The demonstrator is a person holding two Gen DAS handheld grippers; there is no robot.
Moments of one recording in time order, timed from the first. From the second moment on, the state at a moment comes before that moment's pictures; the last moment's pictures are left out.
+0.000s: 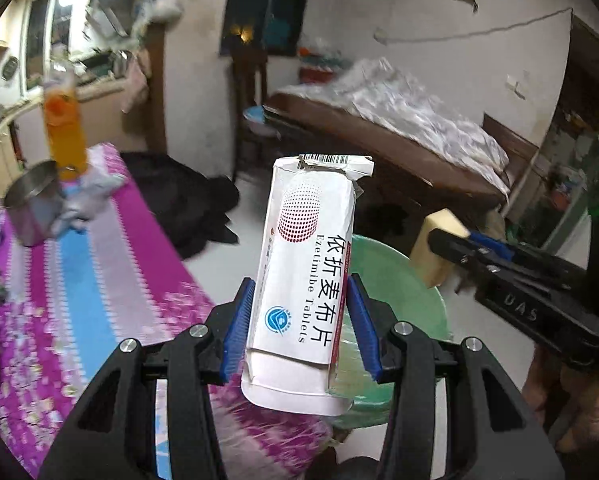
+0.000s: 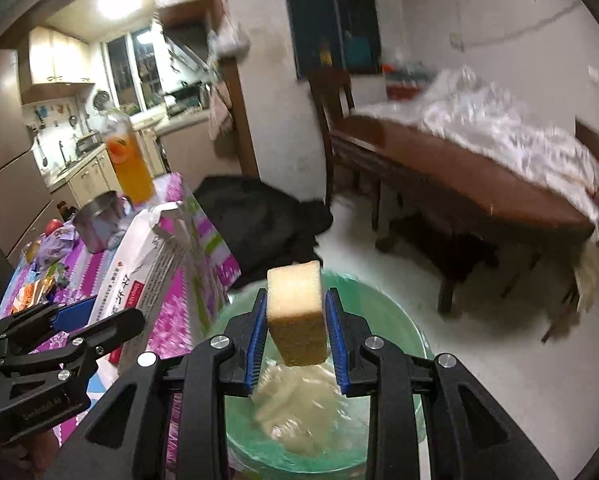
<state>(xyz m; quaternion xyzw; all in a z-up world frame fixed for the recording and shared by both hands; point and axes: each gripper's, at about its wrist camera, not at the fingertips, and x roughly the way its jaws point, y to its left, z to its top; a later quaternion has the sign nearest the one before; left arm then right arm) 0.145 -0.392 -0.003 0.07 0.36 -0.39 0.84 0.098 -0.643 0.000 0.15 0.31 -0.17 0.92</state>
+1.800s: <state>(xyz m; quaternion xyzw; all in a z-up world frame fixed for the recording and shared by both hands) 0.160 -0.385 -0.040 0.11 0.40 -0.35 0.84 0.055 -0.587 -0.030 0.13 0.24 -0.16 0.95</state>
